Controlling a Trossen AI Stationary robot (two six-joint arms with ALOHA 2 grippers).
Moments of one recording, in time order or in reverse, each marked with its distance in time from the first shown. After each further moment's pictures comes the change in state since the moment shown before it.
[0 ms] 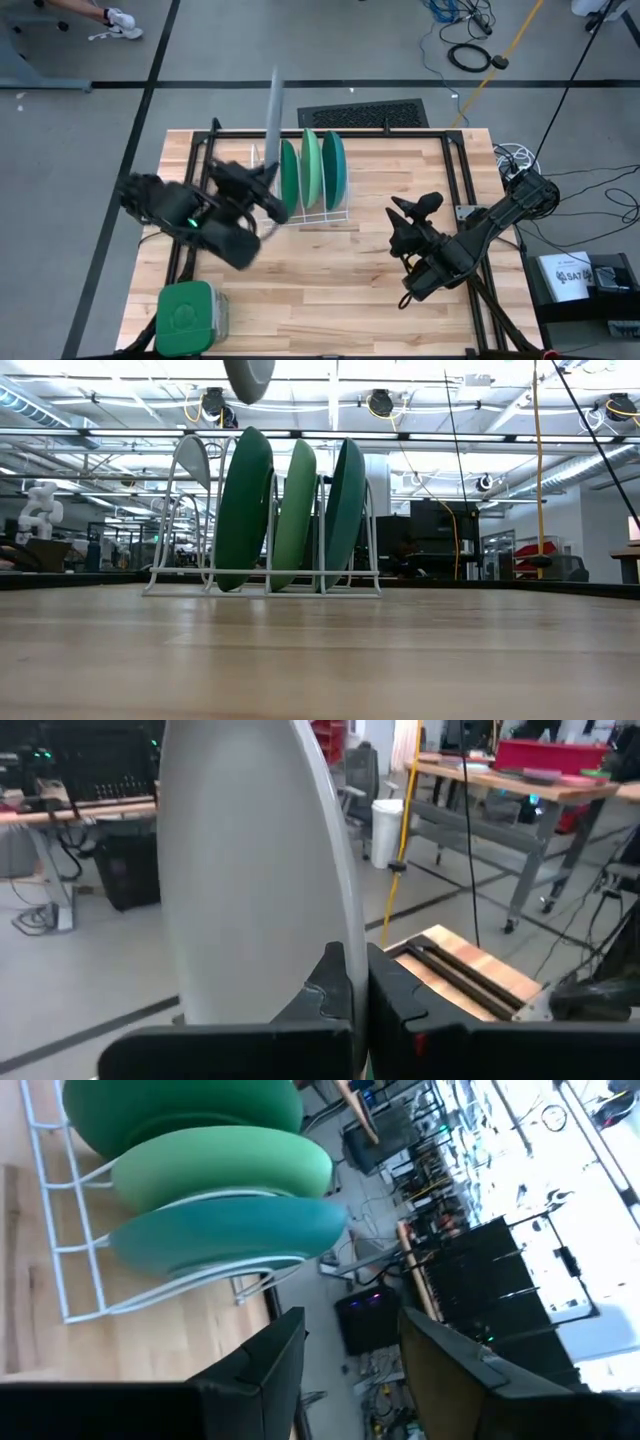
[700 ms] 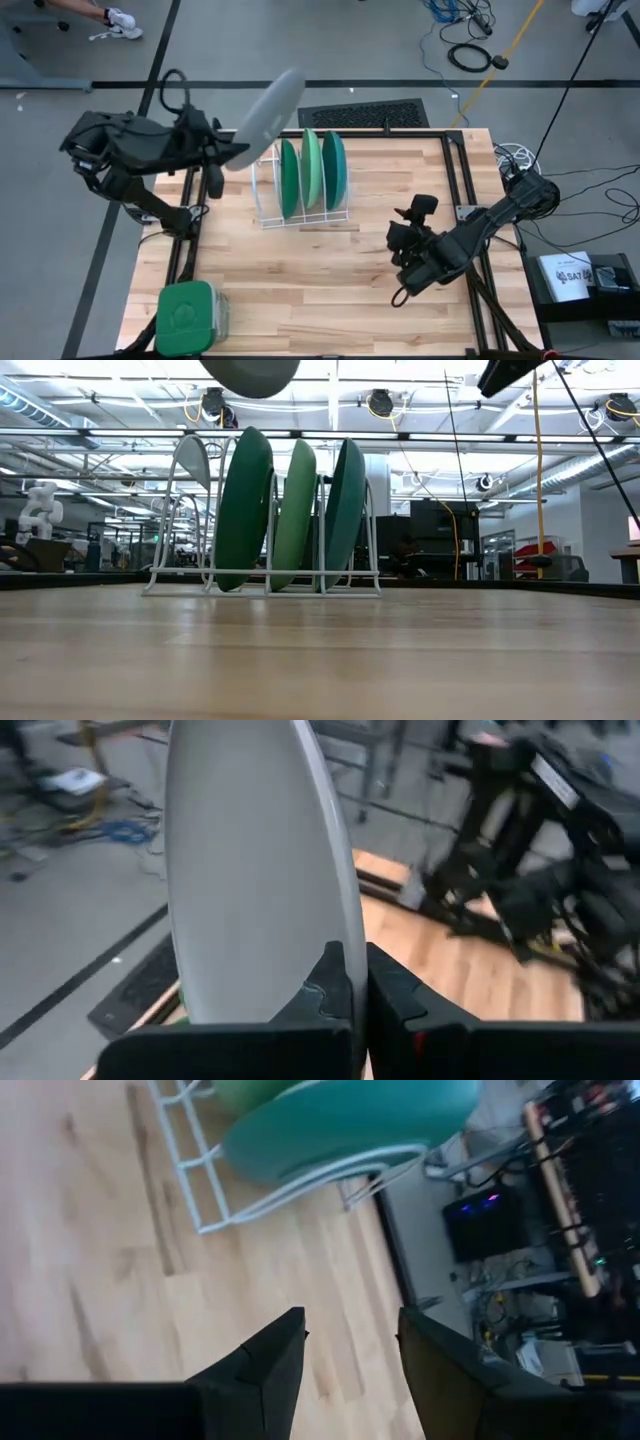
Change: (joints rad) left arm 0.247 -0.296 0.044 0.148 0.724 0.649; right arm -0.041 0.006 0.000 0.031 -0.384 0.109
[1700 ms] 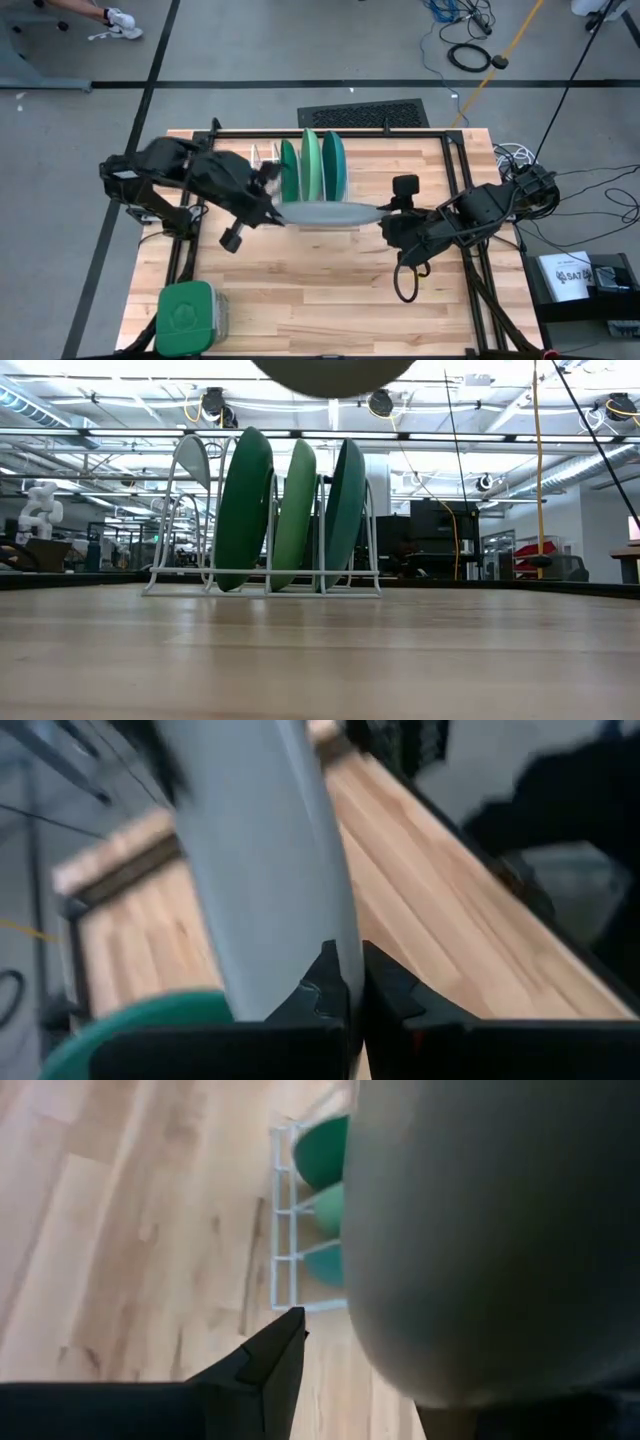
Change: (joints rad) left arm 0.038 0.094 -0.221 0.116 0.672 0.777; right arm -0.129 0.007 0.471 0.130 -0.292 -0.680
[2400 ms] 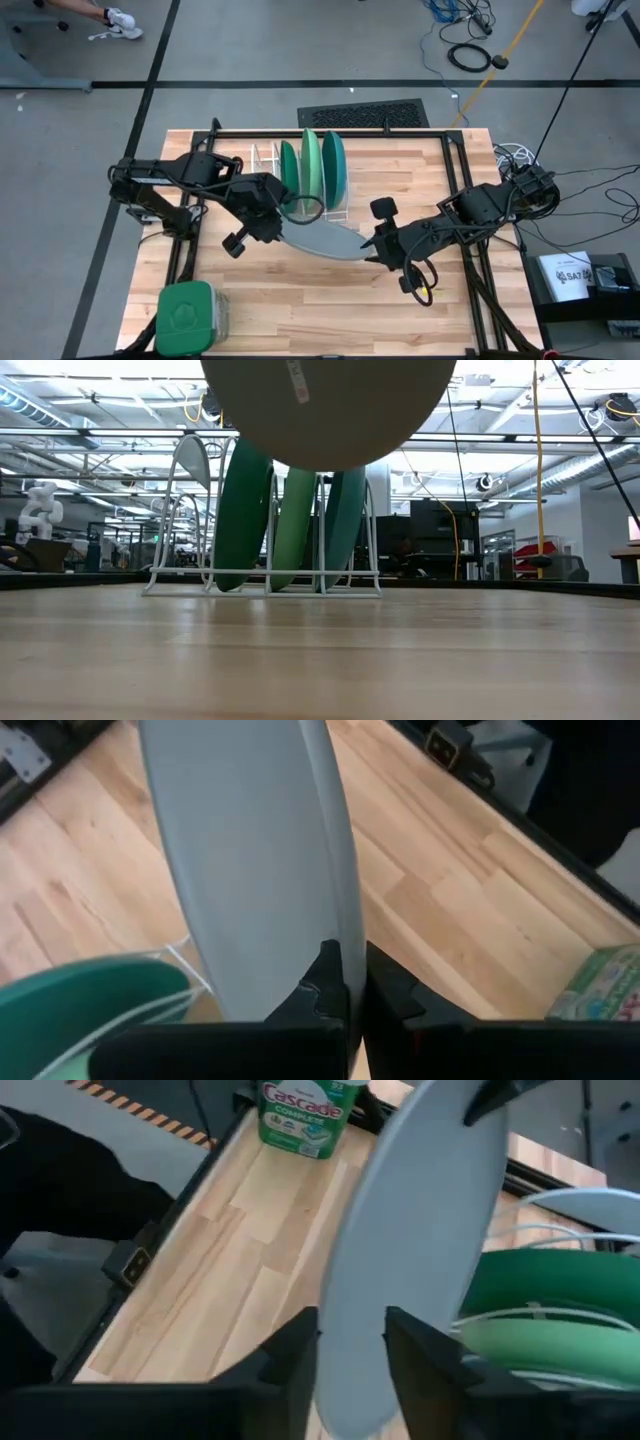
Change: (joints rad) left arm 0.046 0.000 -0.258 -0.051 0.155 0.184; right arm 0.001 0.002 -0.001 0.320 -0.390 -0.125
